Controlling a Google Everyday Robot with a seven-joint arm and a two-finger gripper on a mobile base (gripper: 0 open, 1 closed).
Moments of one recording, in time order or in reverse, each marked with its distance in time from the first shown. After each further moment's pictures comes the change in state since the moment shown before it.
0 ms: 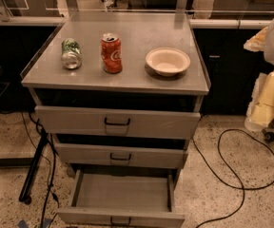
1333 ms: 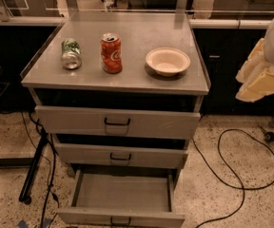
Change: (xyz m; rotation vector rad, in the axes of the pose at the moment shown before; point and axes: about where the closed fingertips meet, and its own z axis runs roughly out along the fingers) arm 0.000 0.000 0.000 0.000 0.000 0.000
